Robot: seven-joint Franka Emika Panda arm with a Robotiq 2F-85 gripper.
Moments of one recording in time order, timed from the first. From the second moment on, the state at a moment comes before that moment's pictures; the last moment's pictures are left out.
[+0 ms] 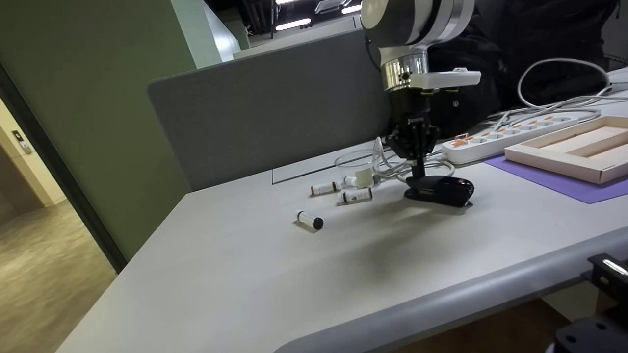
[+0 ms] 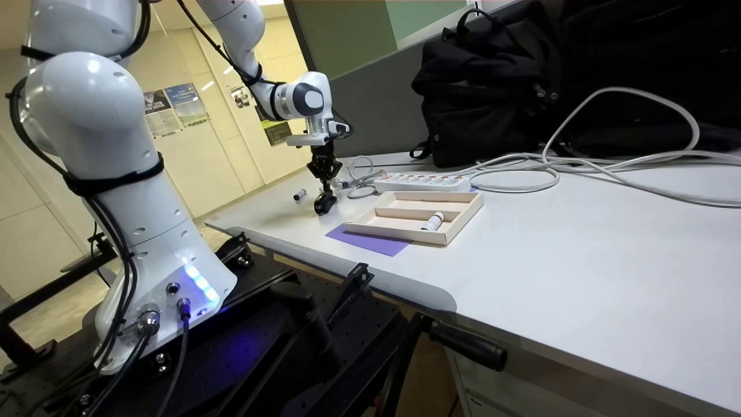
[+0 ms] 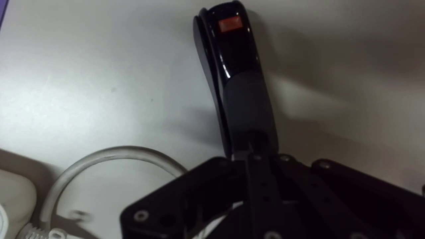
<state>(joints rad) 0.19 0.56 0.19 -2.05 0.14 2.43 -0.07</state>
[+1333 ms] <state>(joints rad) 0.10 0.34 0.24 -2.04 0.28 2.27 -0.22</state>
